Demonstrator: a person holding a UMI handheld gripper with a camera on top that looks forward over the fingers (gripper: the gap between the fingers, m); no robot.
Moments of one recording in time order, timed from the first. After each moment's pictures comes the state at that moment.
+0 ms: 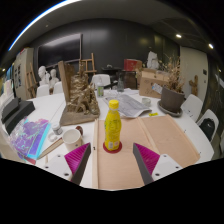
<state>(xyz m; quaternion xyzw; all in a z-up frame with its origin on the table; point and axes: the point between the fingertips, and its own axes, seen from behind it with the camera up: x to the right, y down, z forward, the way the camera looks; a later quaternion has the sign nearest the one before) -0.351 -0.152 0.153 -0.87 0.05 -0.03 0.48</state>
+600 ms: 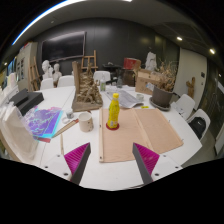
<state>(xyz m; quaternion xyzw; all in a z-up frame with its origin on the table) -0.386 -0.337 0.212 -0.89 0.03 -0.05 0.46</state>
